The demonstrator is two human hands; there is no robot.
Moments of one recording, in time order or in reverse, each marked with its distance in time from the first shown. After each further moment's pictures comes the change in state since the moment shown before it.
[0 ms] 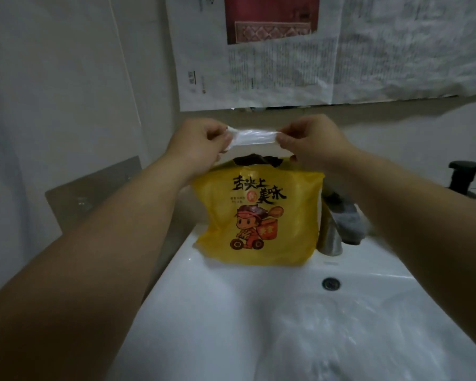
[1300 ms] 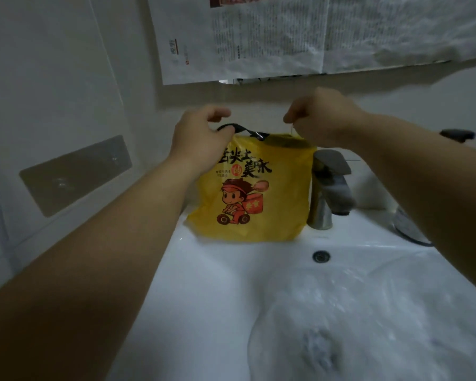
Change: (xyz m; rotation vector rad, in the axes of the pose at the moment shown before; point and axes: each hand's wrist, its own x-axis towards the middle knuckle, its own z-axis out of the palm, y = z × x) left_hand -0.004 -0.018 0.034 0.066 0.104 0.067; right_hand -0.004 0.002 -0.025 -0.539 -0.137 -0.025
